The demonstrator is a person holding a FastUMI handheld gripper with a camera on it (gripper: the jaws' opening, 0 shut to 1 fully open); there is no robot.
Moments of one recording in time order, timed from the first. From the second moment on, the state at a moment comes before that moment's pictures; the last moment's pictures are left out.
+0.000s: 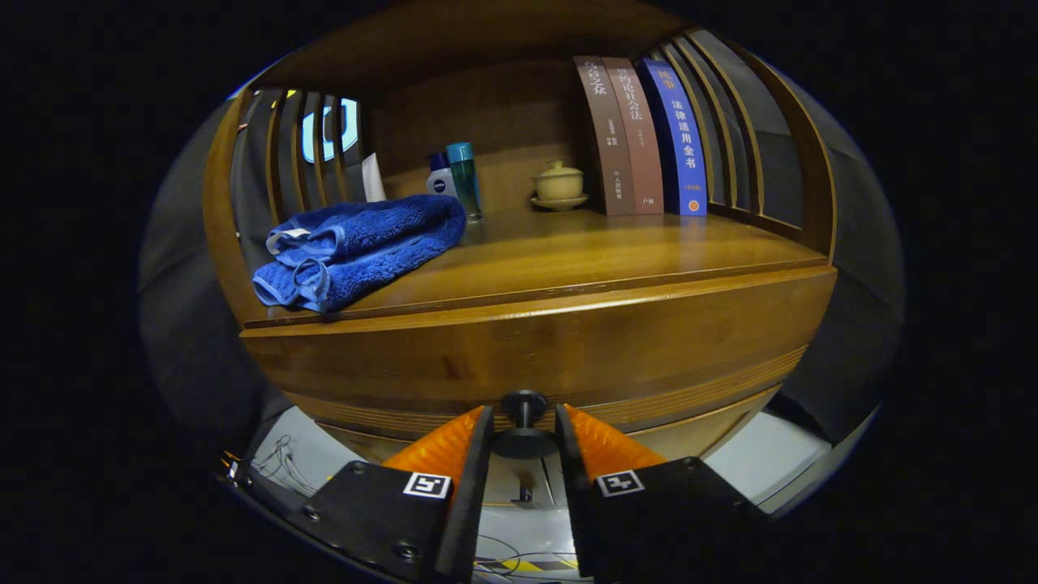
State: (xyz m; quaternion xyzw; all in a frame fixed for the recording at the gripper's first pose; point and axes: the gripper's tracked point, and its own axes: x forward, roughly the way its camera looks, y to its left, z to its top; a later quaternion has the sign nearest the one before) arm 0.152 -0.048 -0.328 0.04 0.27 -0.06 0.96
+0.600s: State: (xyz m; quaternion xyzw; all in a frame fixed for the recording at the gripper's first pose) arm 0.140 -0.045 -0.329 0.03 0.28 -0.06 0.96
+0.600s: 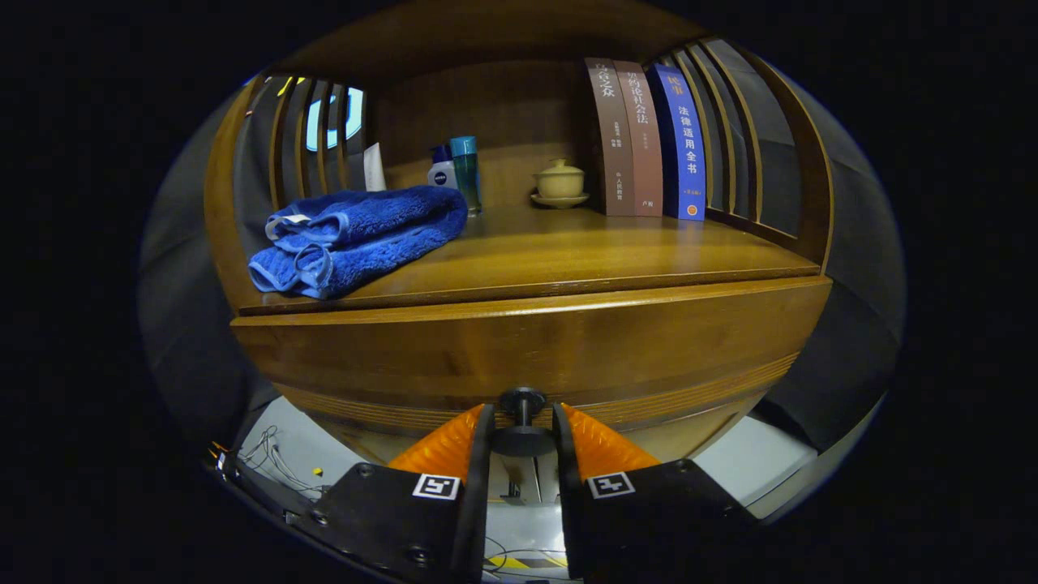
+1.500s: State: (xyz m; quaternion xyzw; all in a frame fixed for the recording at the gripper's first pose) arm -0.003 -0.033 -0.313 0.06 0.35 -0.07 0.93
